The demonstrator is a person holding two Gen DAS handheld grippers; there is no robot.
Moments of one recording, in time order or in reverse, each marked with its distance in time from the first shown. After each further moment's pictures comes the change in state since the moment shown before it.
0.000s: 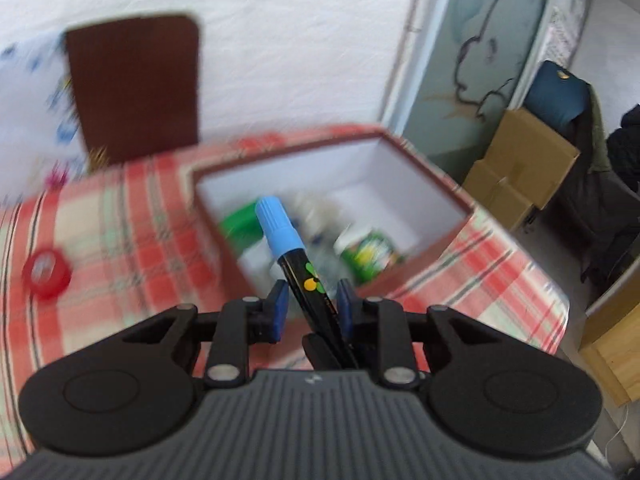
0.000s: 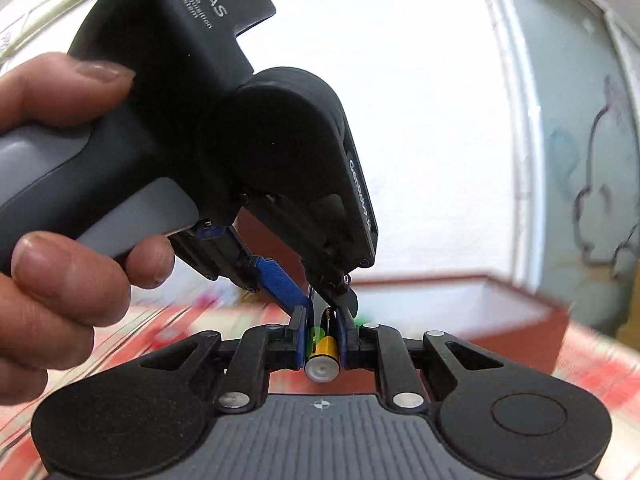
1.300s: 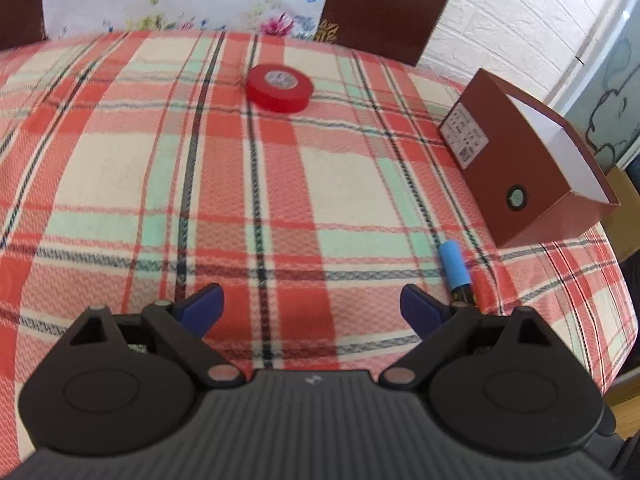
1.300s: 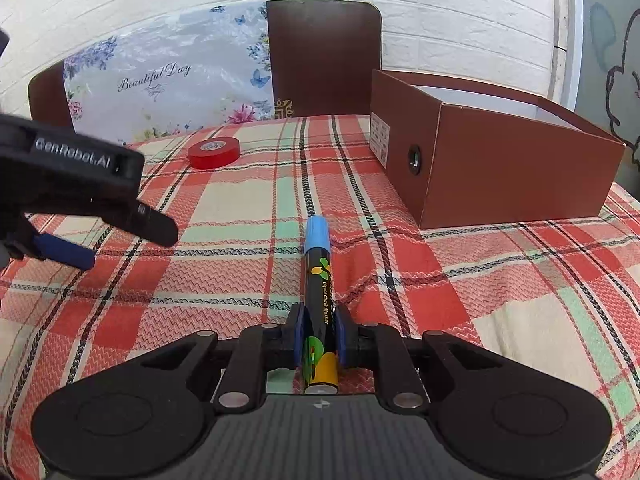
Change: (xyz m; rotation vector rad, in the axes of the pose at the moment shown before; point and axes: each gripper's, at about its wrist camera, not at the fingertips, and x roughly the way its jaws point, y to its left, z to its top) left arm -0.050 0.180 -0.157 -0.371 0.085 0.224; right arm -0.027 0.096 -0.081 0.016 0.559 0.053
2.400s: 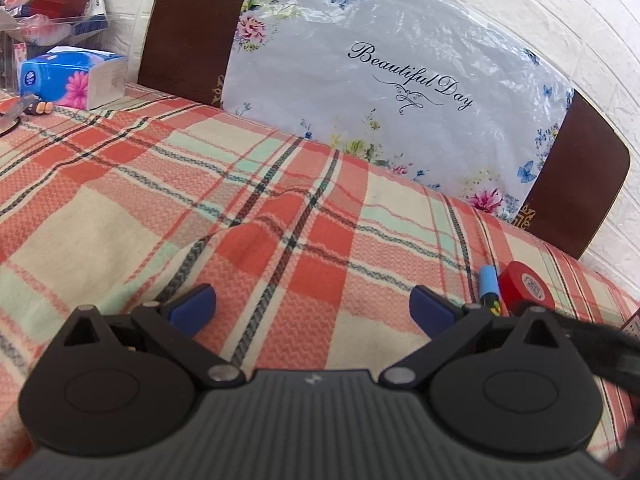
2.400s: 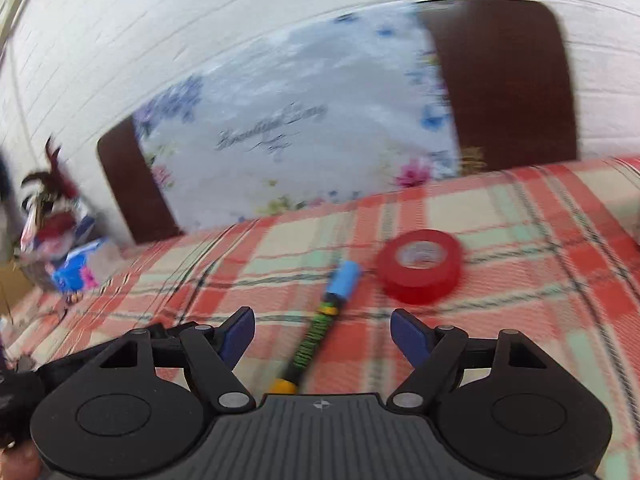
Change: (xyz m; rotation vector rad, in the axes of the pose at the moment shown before) left arm 0.024 0.187 0.050 -0.282 -0.413 0.267; right arm 0.162 0.150 0.118 -0.058 0.013 0.342
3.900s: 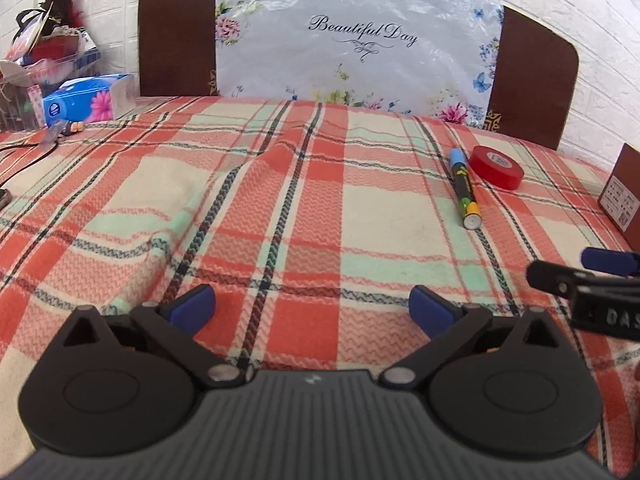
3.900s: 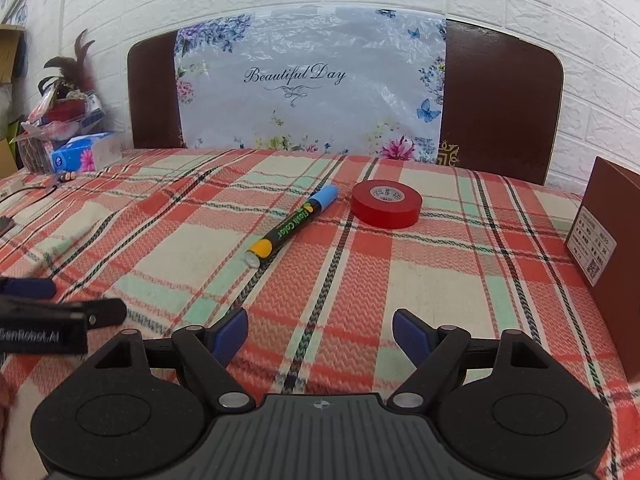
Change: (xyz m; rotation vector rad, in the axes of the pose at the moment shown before) left arm -0.080 0.002 -0.058 0.241 0.054 -0.004; right arm -0.088 0.024 -0.059 -0.148 -0.038 -0.079
